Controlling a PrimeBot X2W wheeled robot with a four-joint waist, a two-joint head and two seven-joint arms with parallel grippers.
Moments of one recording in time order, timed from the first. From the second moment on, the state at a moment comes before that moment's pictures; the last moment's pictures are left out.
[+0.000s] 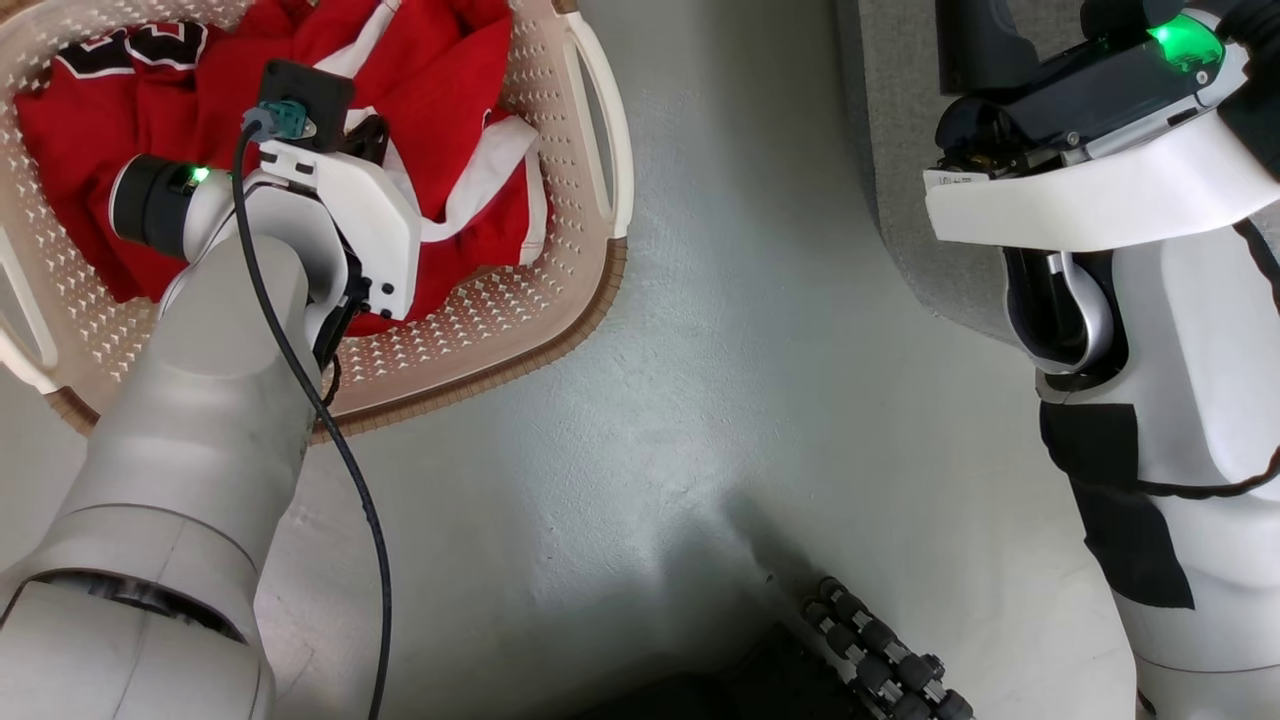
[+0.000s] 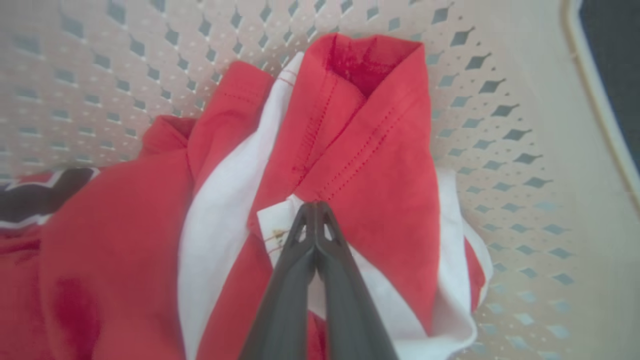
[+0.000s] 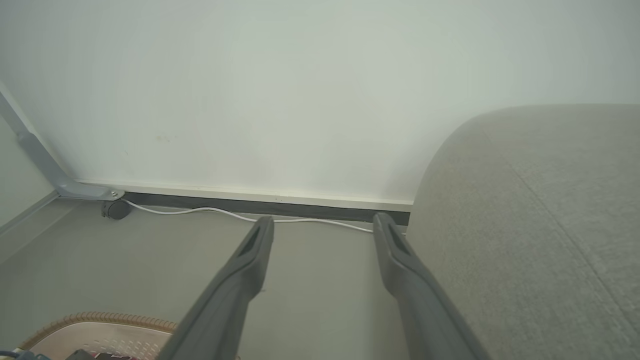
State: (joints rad) left arm -1.16 0.09 -0.54 1.30 -0.34 -0.12 -0.09; right arm -0.85 -0.06 0.27 0.14 0.33 0.12 -0.26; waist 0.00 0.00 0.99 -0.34
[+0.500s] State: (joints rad) left arm -1.05 0.05 -0.58 1.27 -0.42 -0.12 -0.22; right arm -0.80 -0.06 0.23 0.22 0.31 0.12 -0.26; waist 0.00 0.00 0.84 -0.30
